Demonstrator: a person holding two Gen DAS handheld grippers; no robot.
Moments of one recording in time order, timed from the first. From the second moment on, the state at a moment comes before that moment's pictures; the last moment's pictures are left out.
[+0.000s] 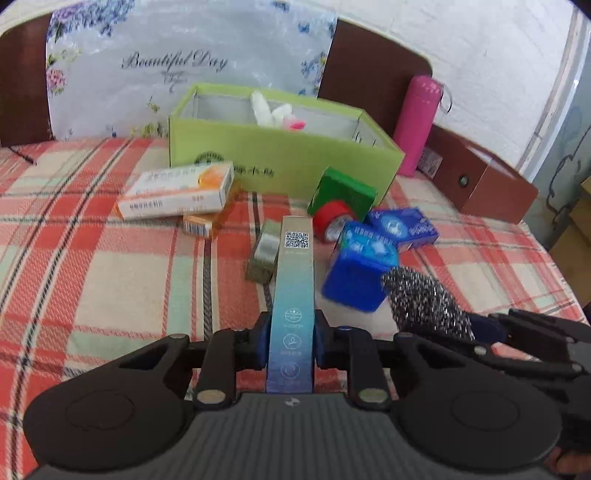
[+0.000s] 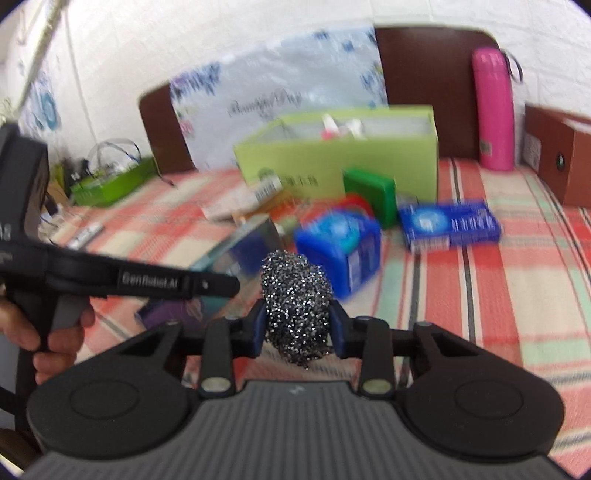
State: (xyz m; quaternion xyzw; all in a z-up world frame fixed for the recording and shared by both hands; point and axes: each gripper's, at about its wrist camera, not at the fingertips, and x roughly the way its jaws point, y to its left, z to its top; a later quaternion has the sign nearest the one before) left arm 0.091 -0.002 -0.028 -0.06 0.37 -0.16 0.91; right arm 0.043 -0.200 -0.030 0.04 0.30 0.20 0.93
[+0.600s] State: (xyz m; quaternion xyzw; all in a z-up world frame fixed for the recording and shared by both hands) left arm 0.218 0.002 0.070 -0.08 0.28 -0.17 0.94; right arm 0.177 -0.210 0.045 0.01 0.21 0.15 0.97
